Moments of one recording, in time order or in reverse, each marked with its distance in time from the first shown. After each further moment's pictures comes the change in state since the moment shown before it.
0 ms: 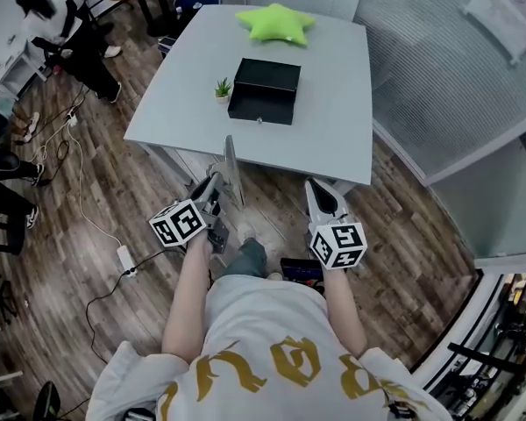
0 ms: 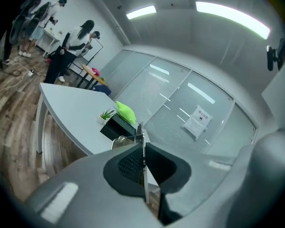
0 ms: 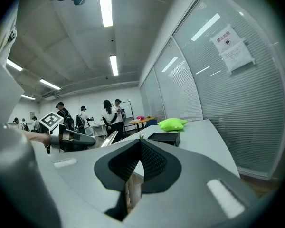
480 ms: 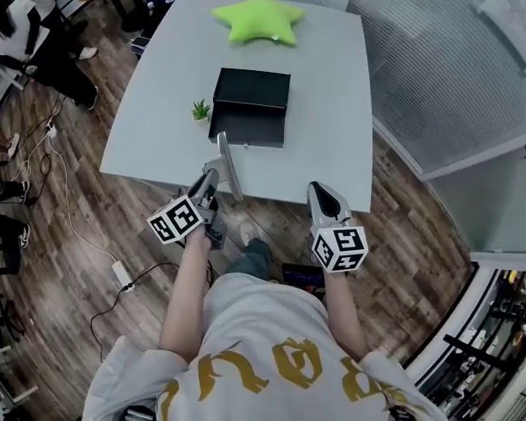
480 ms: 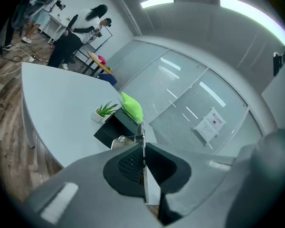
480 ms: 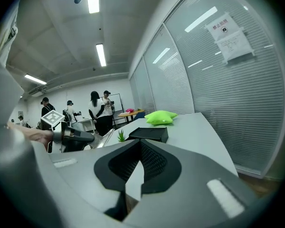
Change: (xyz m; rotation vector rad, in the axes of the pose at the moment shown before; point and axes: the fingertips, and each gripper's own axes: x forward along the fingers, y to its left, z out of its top) left arm 0.144 0.061 0.025 -0.121 0.076 0.026; right arm 0.098 -0.093 -0.008 0.034 0.088 -0.108
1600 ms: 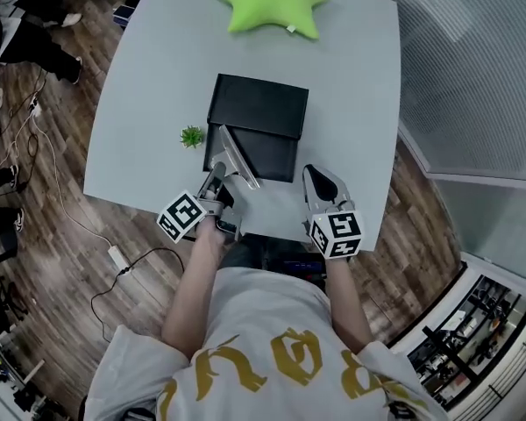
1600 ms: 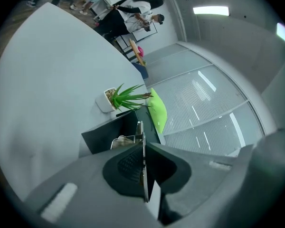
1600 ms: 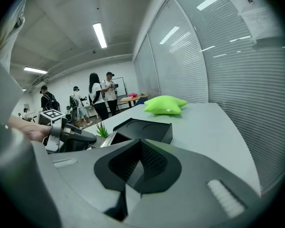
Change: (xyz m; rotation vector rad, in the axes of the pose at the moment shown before) left arm 0.146 0.083 0.031 -0.465 -0.037 0.132; right arm 0.194 -0.055 0.011 -0.062 0.211 0.065
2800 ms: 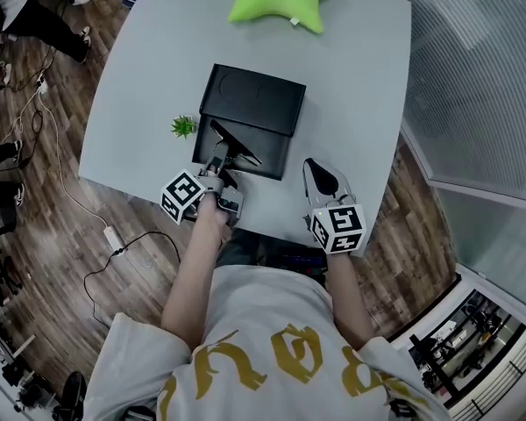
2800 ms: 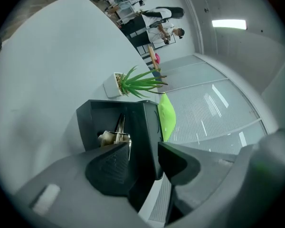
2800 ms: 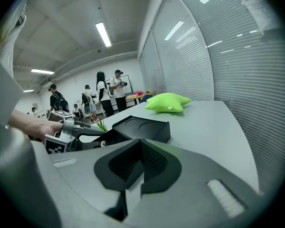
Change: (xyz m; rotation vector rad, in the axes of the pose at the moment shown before) left arm 0.039 0.010 -0.013 -0.192 -0.102 0.066; right arm 0.007 -0.031 -0.004 -0.029 0.035 0.089
